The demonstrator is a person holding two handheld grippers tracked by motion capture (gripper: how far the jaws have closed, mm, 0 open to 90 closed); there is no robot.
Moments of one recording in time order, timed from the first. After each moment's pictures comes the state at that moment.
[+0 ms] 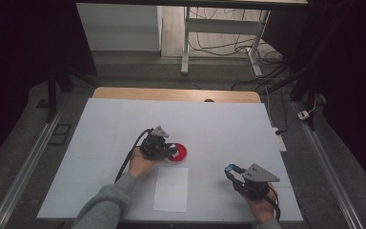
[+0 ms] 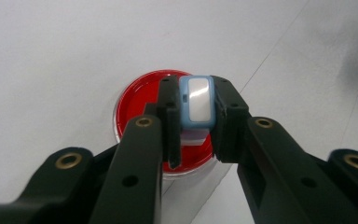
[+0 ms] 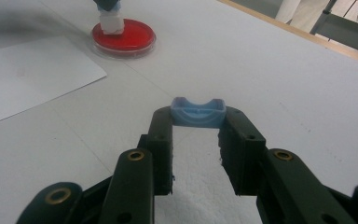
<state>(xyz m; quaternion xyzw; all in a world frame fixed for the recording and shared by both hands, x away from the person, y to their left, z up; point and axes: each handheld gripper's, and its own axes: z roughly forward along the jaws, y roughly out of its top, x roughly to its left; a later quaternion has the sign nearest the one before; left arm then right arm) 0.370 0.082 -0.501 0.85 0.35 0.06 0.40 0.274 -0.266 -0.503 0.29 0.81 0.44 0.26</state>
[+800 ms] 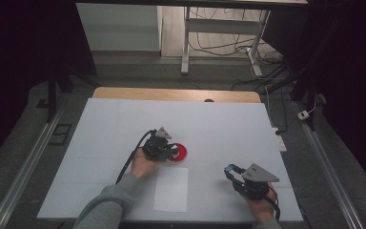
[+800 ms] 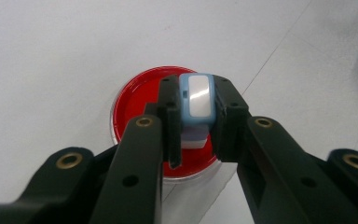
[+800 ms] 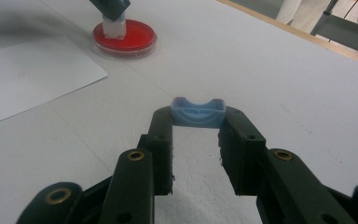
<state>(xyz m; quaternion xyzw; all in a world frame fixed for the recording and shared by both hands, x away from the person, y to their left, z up) 0.371 0.075 -0.506 0.85 0.34 0.07 0.39 0.275 -0.266 -0.503 0.29 0.81 0.44 0.27</state>
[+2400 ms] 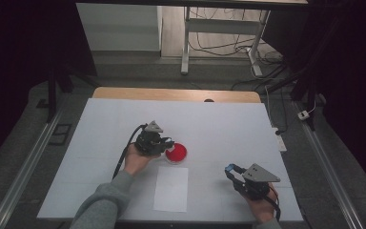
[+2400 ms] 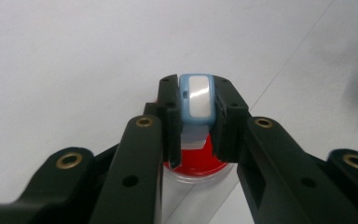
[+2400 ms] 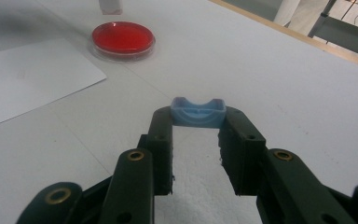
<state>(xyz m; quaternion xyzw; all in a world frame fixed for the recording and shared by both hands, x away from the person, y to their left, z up) 0.373 0.097 -0.489 0.83 0.36 0.09 0.41 0.274 -0.267 -0.502 0.29 0.81 0.44 0.27</state>
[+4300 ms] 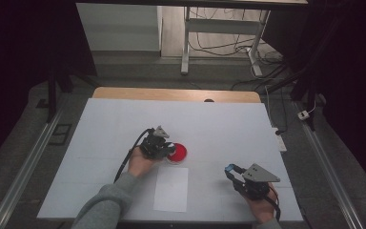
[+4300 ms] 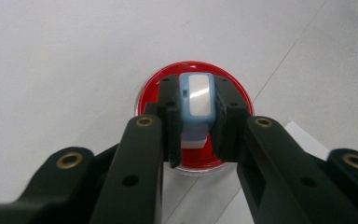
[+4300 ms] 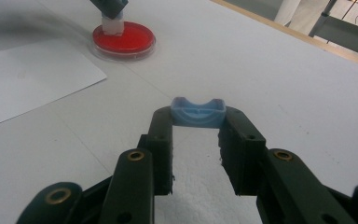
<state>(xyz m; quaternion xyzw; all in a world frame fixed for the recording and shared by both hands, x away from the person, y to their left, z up) 0.375 0.083 -0.506 0.86 0.34 0.09 0.38 0.274 -0.267 -0.502 0.29 0.81 0.44 0.27</state>
